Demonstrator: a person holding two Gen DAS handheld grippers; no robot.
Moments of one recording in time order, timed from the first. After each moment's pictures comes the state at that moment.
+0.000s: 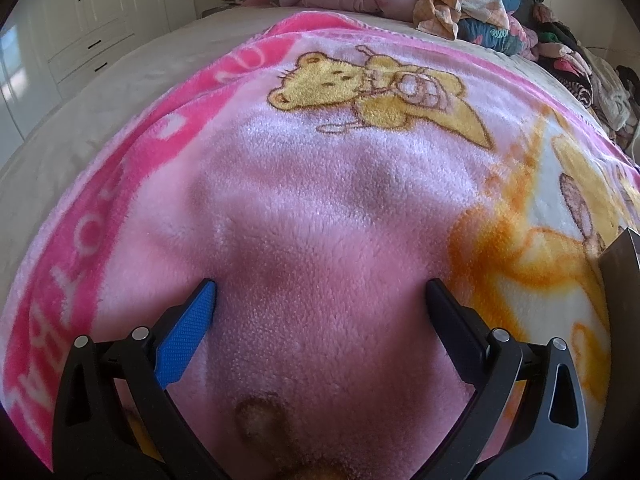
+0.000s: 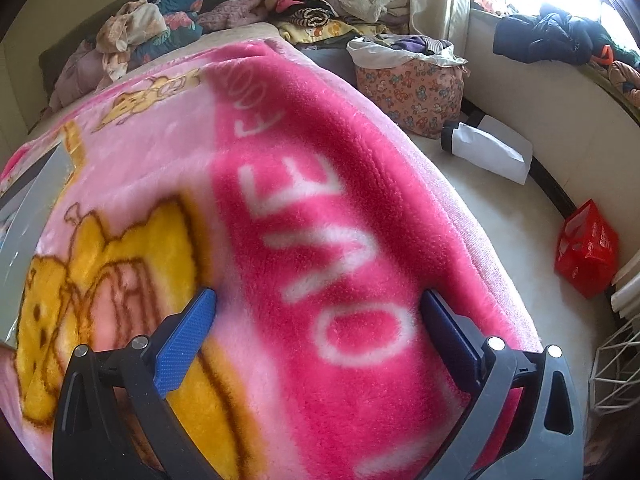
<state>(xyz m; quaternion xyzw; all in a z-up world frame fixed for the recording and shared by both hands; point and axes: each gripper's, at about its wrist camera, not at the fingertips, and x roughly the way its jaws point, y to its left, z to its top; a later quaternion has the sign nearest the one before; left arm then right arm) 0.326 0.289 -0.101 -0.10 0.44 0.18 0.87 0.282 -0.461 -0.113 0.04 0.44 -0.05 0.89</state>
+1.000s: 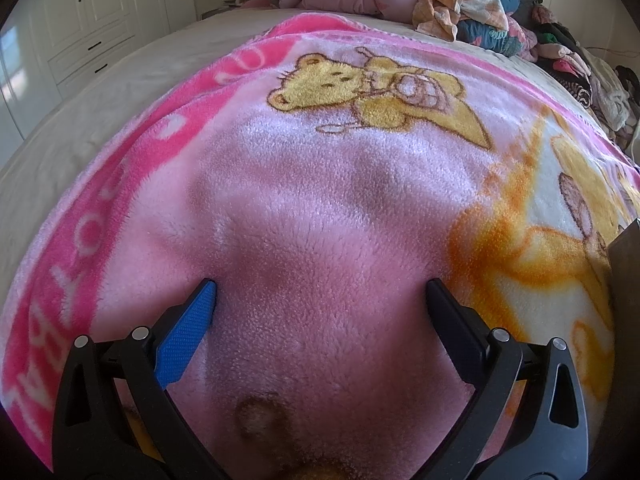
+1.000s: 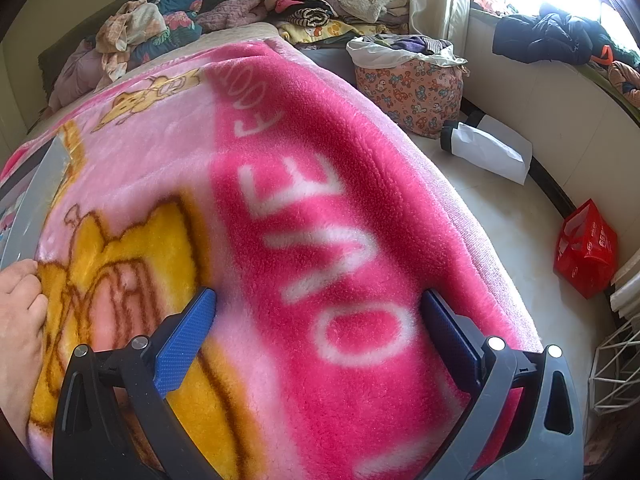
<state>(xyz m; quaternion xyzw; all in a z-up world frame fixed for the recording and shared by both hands) 0.323 0.289 -0.103 -0.10 0.44 0.19 0.88 0.282 -0.460 -0.114 0.04 0.44 -0.05 0.89</state>
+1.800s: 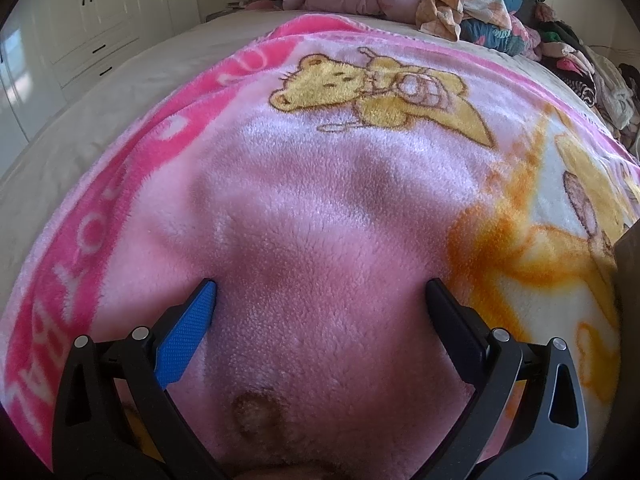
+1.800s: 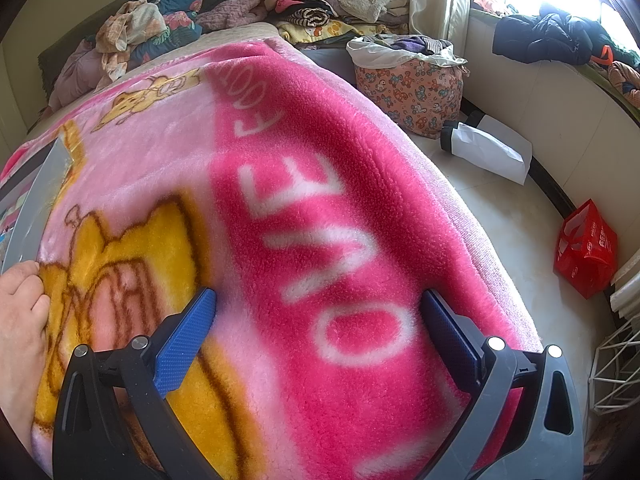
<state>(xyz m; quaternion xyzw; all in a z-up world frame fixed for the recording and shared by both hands) 0.323 0.287 -0.101 -0.09 0.44 0.19 0.87 0.281 -0.461 -0.114 0.04 0.44 -0.05 0.89</state>
